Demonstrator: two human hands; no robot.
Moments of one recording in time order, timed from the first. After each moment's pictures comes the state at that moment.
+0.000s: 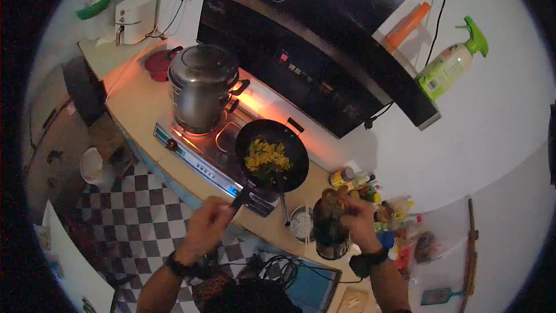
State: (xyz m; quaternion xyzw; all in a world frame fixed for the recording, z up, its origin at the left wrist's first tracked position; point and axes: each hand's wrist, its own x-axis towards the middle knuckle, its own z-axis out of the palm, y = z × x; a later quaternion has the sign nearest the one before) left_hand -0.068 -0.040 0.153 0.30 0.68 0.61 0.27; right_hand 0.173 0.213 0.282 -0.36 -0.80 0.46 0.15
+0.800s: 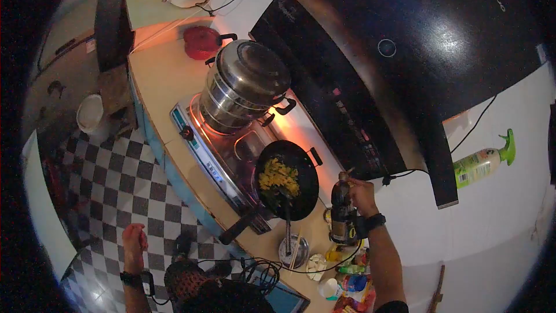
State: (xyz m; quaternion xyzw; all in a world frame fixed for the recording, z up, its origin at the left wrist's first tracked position) left_hand -0.092 -0.229 -0.036 -0.21 0.59 0.75 0.22; right_hand 0.009 0.367 0.247 -0.42 -0.80 0.42 0.11
